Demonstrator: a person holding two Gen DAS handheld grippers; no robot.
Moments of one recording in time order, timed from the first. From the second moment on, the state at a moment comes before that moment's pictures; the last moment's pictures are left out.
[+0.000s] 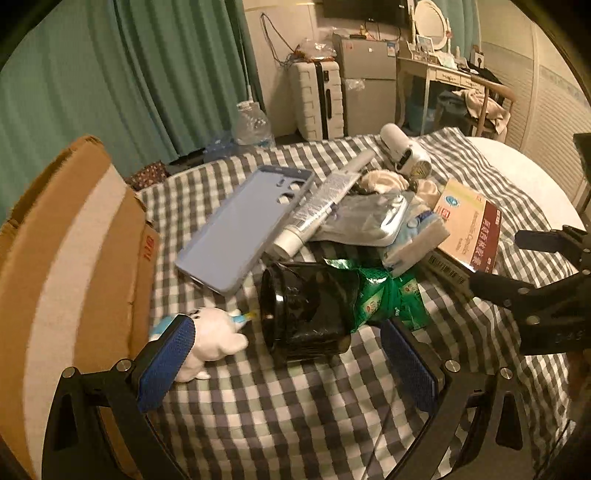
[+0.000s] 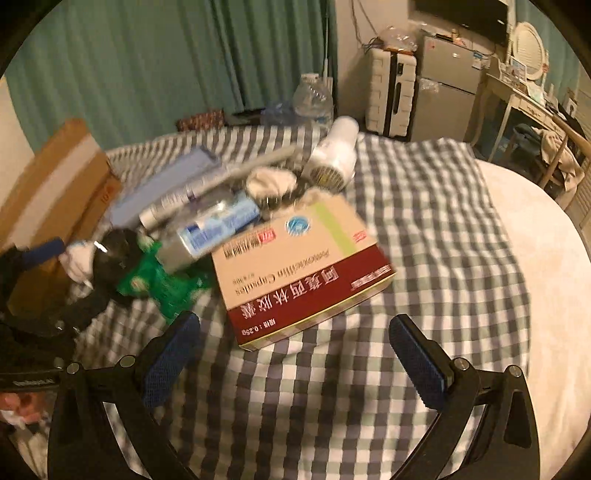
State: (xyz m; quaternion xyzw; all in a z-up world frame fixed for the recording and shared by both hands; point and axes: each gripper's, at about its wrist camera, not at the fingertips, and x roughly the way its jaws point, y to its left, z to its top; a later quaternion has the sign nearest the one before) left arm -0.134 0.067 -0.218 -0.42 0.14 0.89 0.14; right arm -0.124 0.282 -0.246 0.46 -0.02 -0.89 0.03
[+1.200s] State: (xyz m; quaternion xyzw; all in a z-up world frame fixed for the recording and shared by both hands) left arm -0.158 0.059 -0.241 -0.46 0.07 0.87 0.15; right arm -0.161 0.320 -0.274 0.46 -0.07 -0.88 -0.10
